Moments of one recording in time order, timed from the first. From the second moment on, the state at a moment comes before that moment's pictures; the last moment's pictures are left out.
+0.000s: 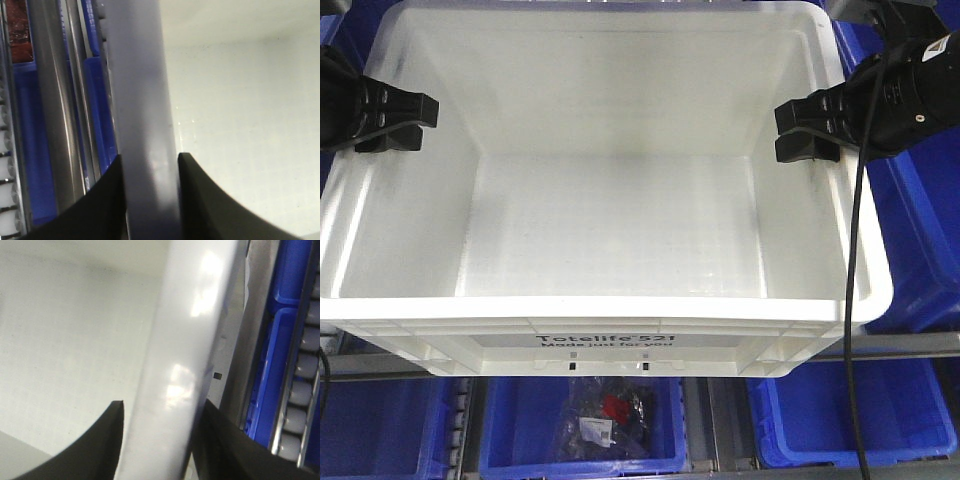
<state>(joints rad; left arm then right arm) -0.20 1.36 -1.29 -0.14 0.96 -0.05 0.18 1.42 -1.29 0.35 0.95 -0.16</state>
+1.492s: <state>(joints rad) -0.20 1.36 -1.29 -0.14 0.96 -0.05 0.18 1.42 -1.29 0.35 0.95 -0.16</state>
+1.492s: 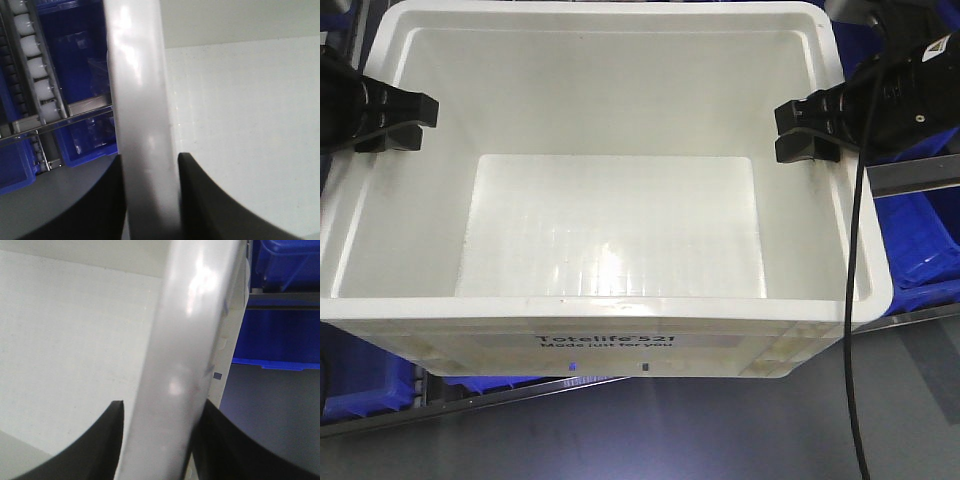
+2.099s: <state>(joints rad) -0.20 1.36 -1.29 -0.14 0.96 -0.05 0.18 1.42 -1.29 0.35 0.95 -0.16</state>
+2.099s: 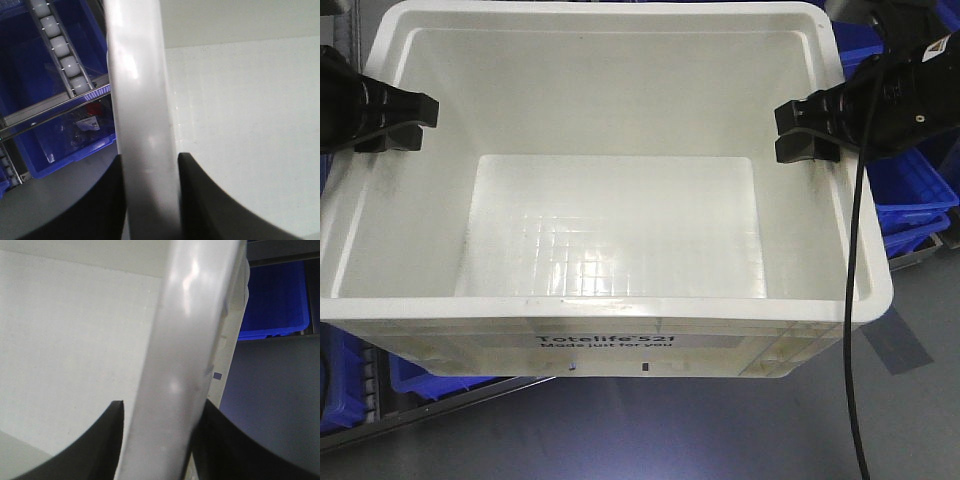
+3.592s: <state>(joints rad) -0.20 1.36 -1.29 -0.14 0.96 -0.05 0.18 1.42 -1.29 0.35 0.95 -0.16</state>
